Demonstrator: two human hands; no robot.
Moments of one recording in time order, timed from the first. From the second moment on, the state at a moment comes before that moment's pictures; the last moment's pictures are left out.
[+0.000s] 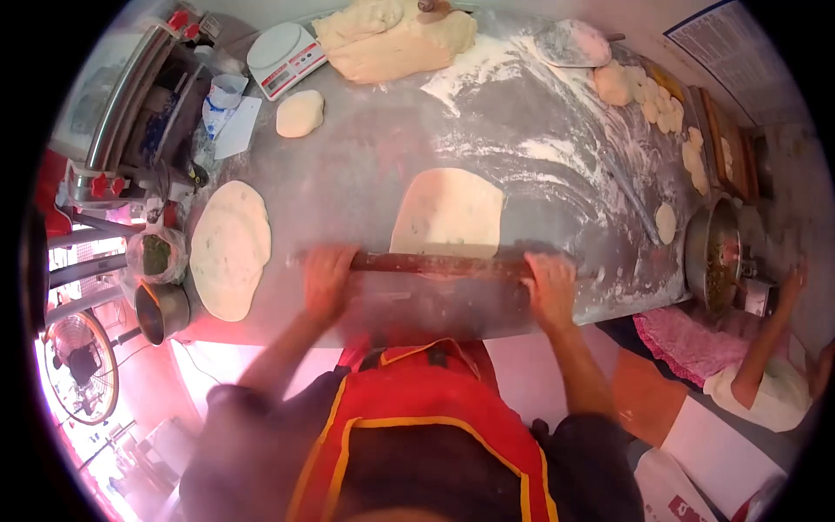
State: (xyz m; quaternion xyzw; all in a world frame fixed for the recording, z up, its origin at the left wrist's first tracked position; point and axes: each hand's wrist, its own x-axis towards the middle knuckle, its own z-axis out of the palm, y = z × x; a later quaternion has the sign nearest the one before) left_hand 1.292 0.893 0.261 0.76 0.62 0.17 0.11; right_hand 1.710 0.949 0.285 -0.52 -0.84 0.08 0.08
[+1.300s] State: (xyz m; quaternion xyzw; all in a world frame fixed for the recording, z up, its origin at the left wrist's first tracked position) left_hand 1.323 0.959 0.261 0.57 0.80 0.16 0.00; right_hand 1.646 1.157 0.255 -0.38 -0.91 0.07 0.13
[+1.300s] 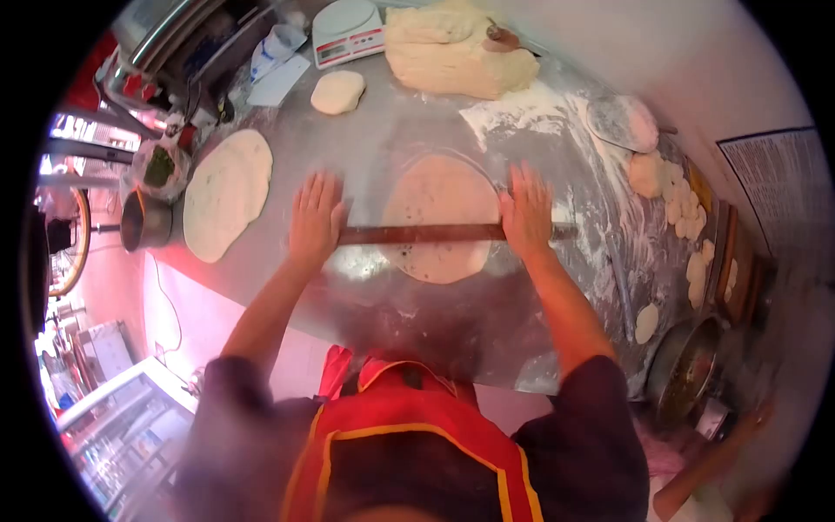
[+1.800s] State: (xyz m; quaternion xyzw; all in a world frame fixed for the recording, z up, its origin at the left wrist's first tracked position) left_hand 1.385 0.830 0.271 0.64 0.74 0.18 0.12; right_hand 1.563 1.177 0.241 -0.50 -0.79 0.34 0.10
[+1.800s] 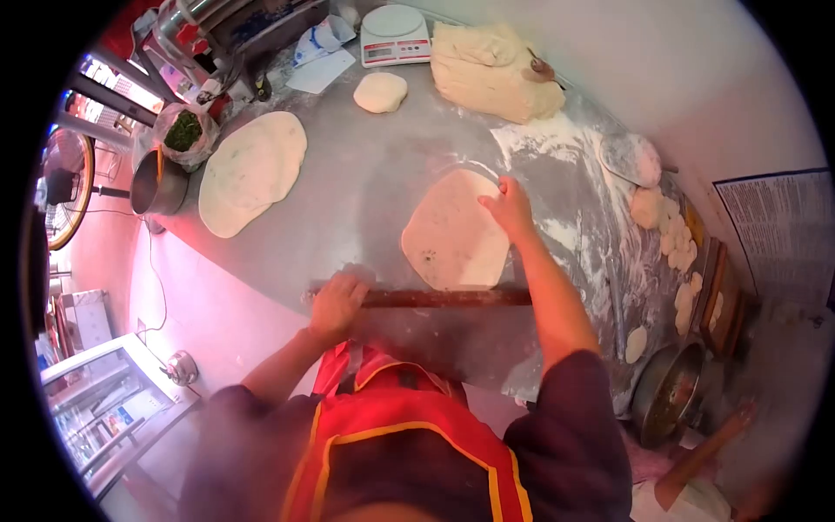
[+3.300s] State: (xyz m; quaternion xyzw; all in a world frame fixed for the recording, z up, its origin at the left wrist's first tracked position) left_hand 1.319 0.988 0.234 0.67 0.73 0.15 0.01; right_hand 1.663 1.079 0.233 -0.49 -0.86 0.03 0.14
